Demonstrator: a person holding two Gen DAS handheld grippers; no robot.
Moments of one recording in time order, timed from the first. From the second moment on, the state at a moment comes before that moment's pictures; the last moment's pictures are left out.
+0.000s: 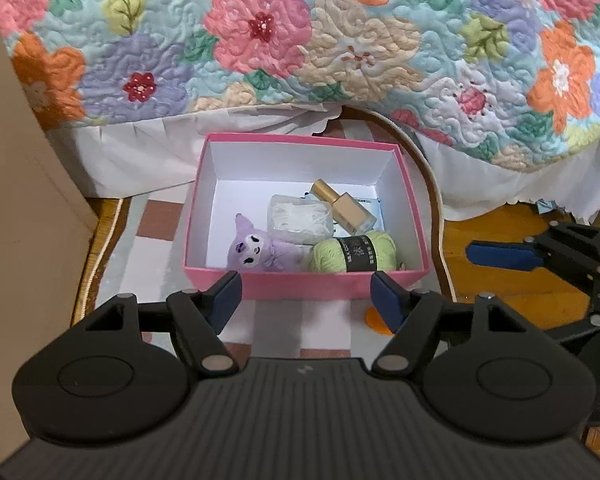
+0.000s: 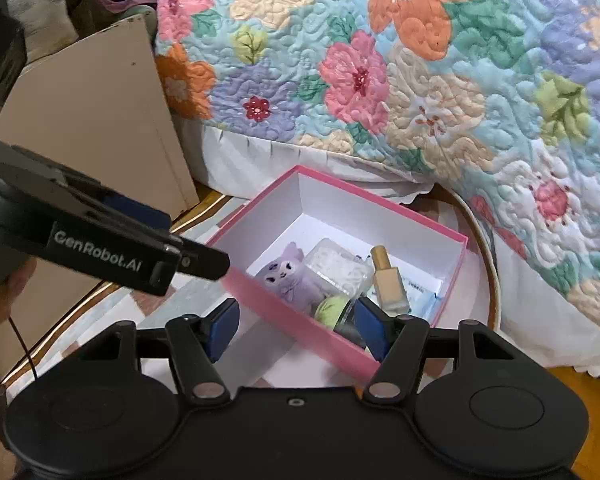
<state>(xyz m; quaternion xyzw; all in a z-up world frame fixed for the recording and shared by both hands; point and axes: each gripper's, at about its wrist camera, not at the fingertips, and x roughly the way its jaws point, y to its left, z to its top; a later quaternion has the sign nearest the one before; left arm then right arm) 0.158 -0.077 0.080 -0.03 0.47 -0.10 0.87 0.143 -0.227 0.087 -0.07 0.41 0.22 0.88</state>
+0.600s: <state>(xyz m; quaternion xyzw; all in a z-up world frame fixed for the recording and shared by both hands) 0.104 -0.089 0.034 -0.01 0.51 -0.10 0.86 0.067 -0.245 0.065 -0.06 0.43 0.24 0.87</state>
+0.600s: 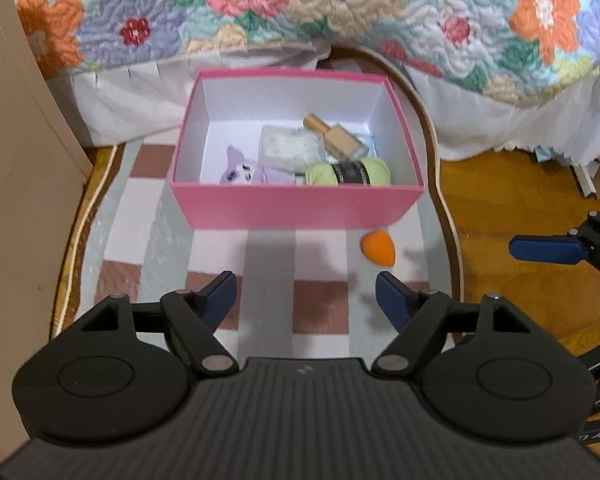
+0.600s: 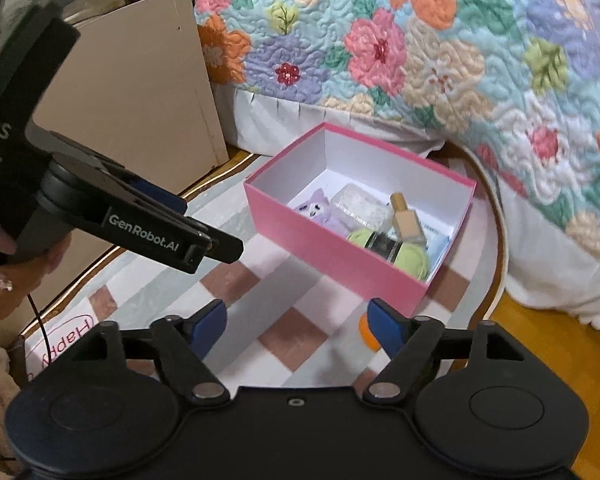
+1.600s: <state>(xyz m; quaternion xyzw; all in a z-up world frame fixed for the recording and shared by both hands) 0.180 -0.152 -0.131 -0.12 0.51 -0.16 0.84 0.141 -0.280 -0.148 -0.03 0.41 0.14 0.90</state>
